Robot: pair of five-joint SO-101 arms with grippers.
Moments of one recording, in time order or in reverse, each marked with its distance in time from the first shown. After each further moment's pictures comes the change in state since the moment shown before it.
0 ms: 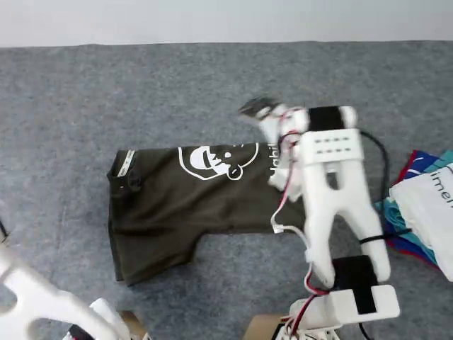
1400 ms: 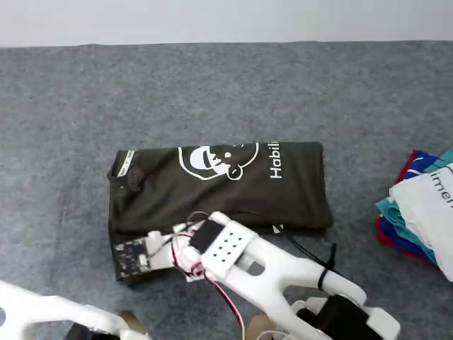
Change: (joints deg) left arm -18.3 -0.2 16.8 -10.9 -7.2; right arm -44.6 -11.5 37.3 -39.4 8.9
